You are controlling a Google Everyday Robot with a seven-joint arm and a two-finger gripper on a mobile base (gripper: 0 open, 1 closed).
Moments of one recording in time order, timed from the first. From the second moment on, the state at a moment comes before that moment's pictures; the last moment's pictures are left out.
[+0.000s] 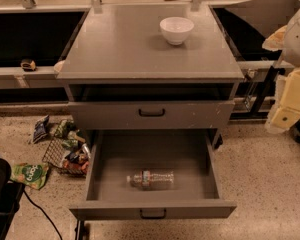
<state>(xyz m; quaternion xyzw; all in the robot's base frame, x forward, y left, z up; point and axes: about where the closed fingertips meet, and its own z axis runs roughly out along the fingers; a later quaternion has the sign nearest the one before) 0.438 -0.216 0.978 -0.60 0.78 -0.04 0.16</state>
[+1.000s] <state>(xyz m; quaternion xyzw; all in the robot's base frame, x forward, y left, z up) 0.446 -0.185 0.905 -0.62 0.76 0.03 0.20</state>
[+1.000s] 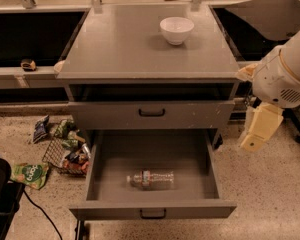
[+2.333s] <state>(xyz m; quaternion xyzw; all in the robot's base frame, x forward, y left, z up) 0.504 -0.160 0.755 -0.67 0.68 0.10 0.29</state>
